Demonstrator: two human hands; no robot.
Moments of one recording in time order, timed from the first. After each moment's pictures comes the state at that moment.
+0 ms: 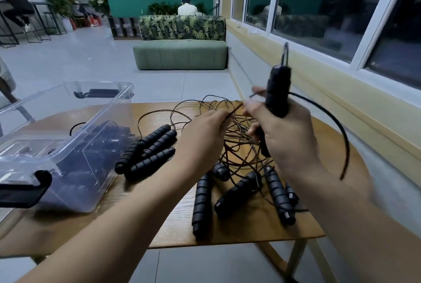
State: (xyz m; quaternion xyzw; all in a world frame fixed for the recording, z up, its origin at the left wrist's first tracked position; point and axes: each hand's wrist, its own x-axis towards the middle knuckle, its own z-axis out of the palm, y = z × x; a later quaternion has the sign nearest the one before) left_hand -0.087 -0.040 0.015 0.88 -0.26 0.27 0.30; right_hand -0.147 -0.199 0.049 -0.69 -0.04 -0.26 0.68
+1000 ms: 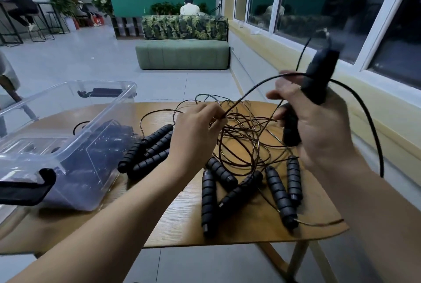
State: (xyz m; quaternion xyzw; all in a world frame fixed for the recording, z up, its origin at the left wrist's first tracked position) left_hand -0.077 -0.022 0.009 0.84 -0.24 0.34 0.34; right_hand -0.150 -0.229 0.070 -0.64 -0.05 -0.27 0.72
